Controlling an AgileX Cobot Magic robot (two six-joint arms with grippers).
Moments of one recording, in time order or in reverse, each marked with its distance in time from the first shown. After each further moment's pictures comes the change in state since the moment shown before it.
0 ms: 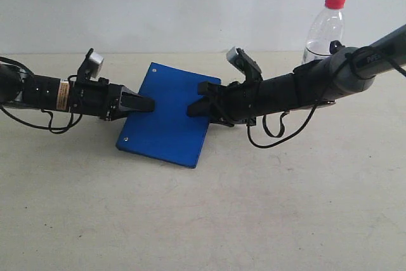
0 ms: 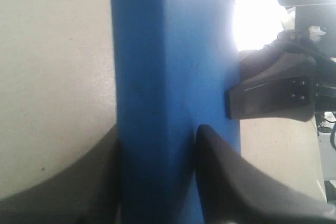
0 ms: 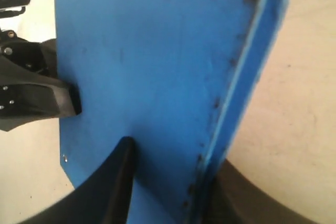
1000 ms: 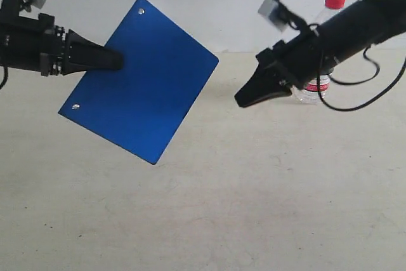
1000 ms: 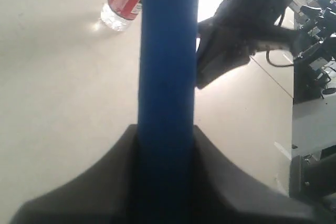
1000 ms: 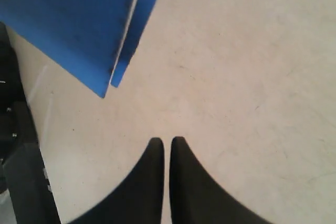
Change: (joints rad) left arm 0.042 -0.666 0.390 0.089 -0.042 0.058; right arm -0.170 -0.345 -0.003 -0.683 0.442 0.273
